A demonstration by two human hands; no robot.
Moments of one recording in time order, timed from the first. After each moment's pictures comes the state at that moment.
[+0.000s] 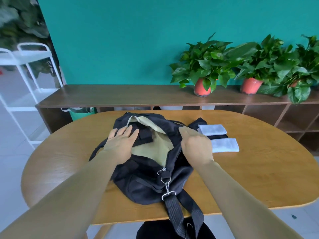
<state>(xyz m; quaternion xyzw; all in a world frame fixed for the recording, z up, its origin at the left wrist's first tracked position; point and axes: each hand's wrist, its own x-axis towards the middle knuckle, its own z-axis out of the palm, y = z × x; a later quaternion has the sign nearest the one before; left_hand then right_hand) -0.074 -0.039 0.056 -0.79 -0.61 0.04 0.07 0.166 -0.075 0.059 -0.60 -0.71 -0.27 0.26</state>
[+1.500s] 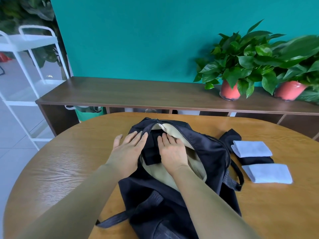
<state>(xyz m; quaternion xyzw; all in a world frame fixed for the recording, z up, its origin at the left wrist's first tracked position) -0.127 0.047 0.021 -0.80 -0.60 -0.01 0.05 0.043 0.084 -0.021 -0.59 -0.79 -0.16 0.05</state>
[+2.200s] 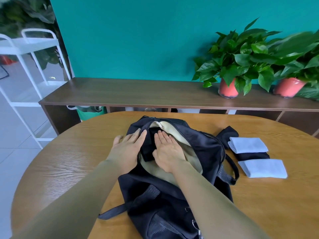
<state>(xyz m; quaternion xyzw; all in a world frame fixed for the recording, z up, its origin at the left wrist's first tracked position) -0.121 0.043 0.026 -0.80 -0.61 0.00 0.03 0.044 0.070 -0.002 -0.57 -0.82 0.01 0.02</state>
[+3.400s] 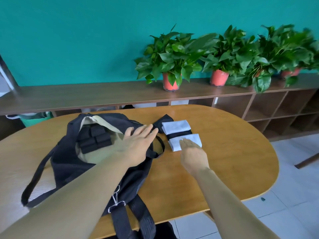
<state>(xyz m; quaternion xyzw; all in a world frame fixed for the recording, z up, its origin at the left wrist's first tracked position) 0.109 -0.029 0.059 -0.88 -0.47 0.00 0.05 0.318 -0.072 0.000 -0.71 -0.70 -0.04 0.13</state>
